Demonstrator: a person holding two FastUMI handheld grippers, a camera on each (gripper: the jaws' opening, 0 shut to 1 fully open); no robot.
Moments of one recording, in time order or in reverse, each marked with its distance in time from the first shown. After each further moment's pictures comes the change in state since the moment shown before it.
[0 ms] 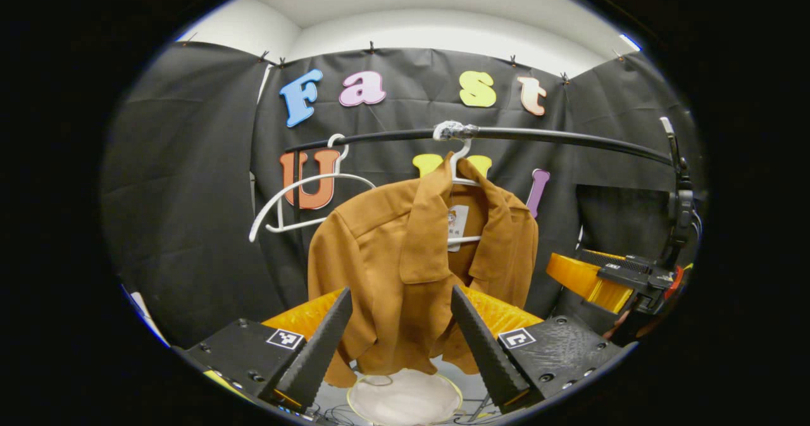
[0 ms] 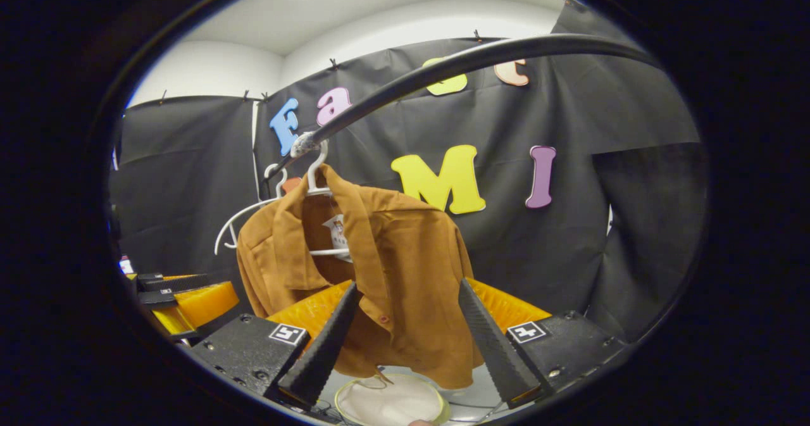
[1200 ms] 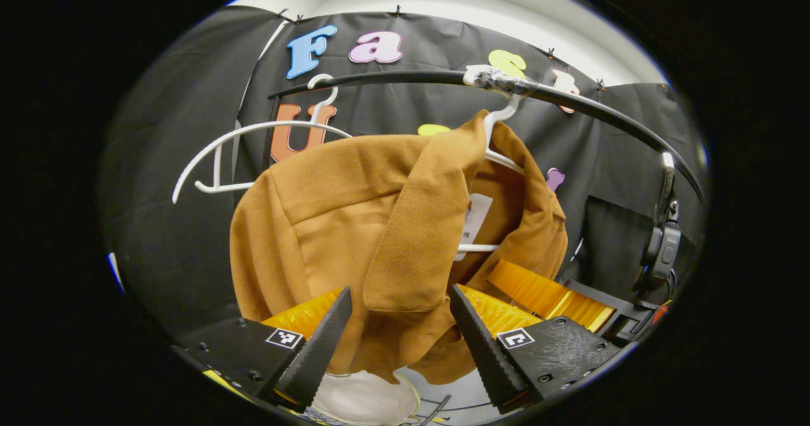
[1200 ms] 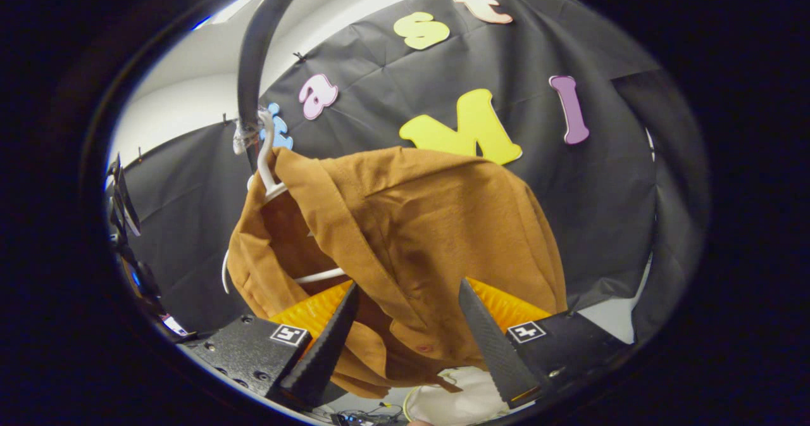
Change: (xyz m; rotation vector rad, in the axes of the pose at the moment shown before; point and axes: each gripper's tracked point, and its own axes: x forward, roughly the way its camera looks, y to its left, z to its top) left arm 0.105 -0.024 -0.023 -0.191 0.143 -0.027; right arm 0.114 0.043 -0.031 0.276 0.164 0.176
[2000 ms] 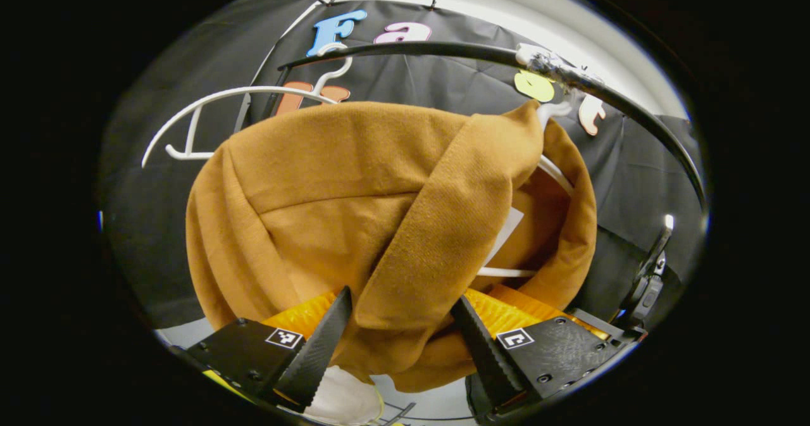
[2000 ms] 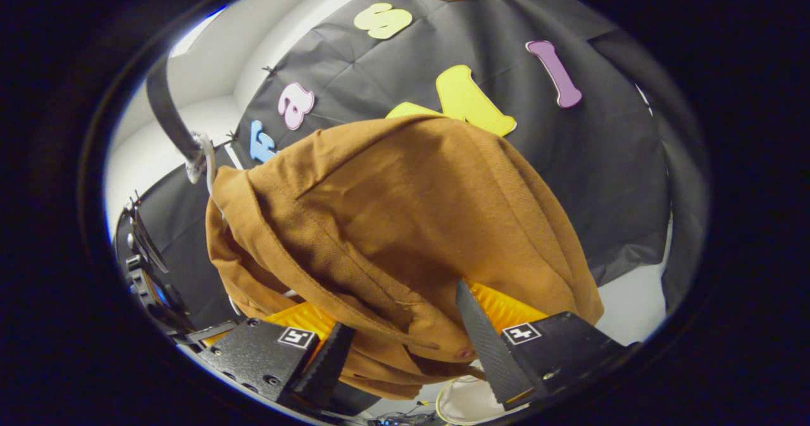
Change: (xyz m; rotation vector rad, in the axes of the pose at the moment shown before) left arm 0.055 -0.014 0.000 -0.161 0.002 0.004; right arm 0.032 -0.029 0.009 0.184 0.025 0.057
